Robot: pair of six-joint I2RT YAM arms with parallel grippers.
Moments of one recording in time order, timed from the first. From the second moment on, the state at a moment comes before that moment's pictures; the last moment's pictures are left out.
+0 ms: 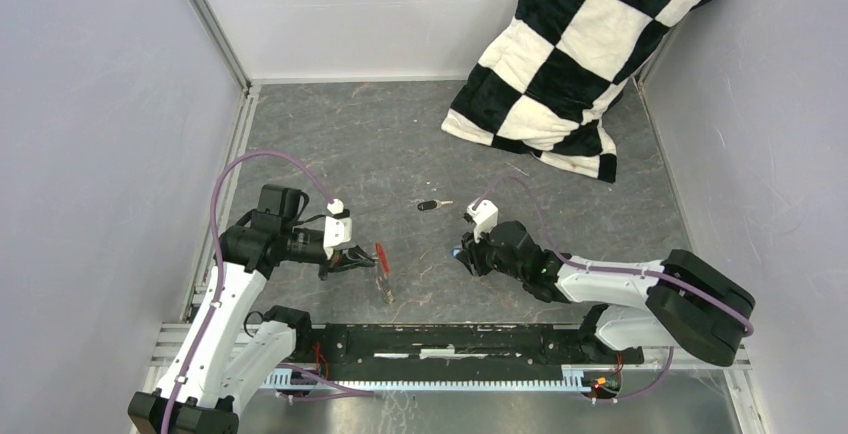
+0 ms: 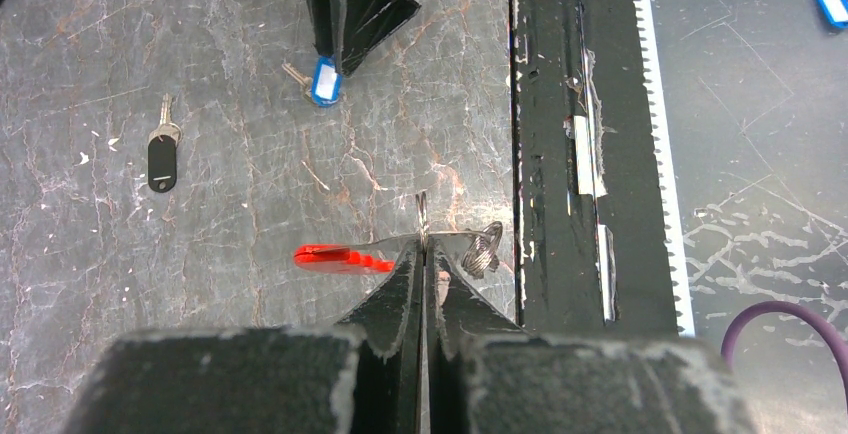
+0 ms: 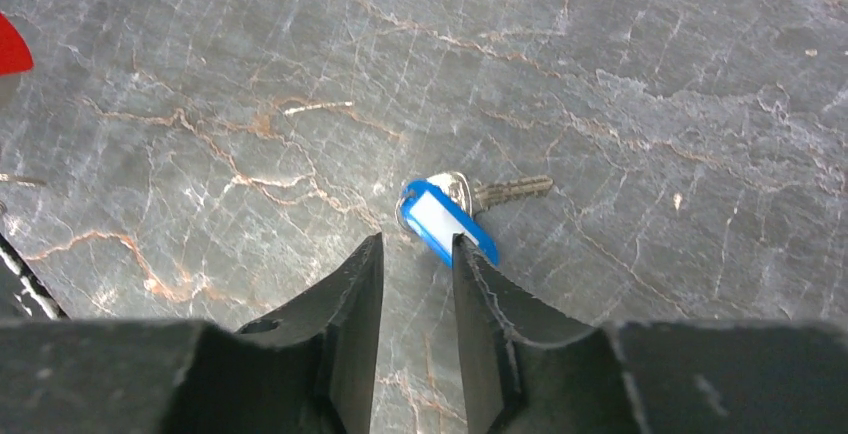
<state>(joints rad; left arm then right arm) -0.21 0.78 0.79 -1.04 1.10 1.00 0.93 1.29 0.38 0.37 0.08 0.25</state>
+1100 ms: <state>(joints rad) -0.21 0.77 0.80 -1.05 1.10 1.02 0.89 1.43 0.41 0.40 0.08 0.13</state>
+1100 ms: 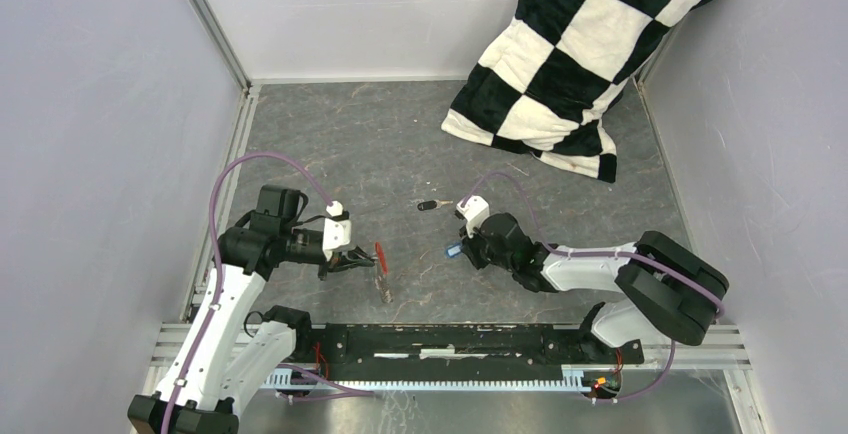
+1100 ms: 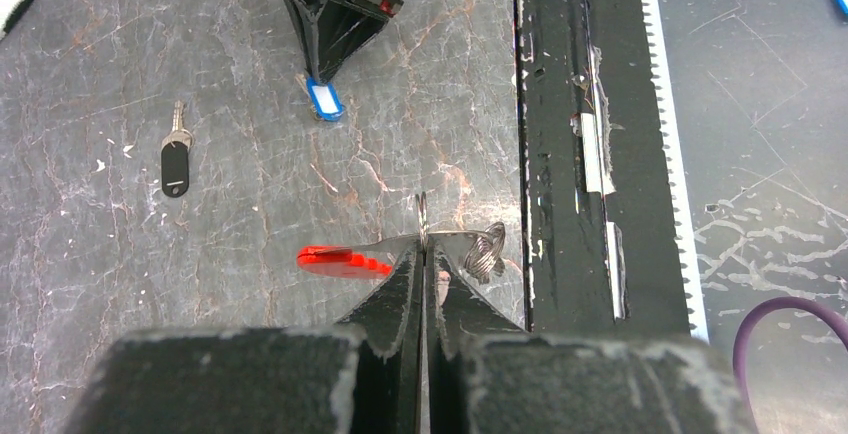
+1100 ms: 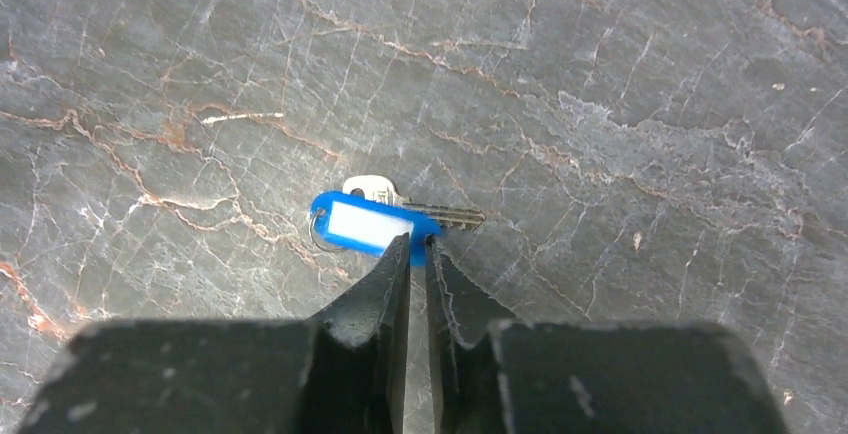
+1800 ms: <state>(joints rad) -0.21 0.76 0.81 -1.05 1.09 1.02 1.02 1.36 0.36 0.46 0.10 -0.01</state>
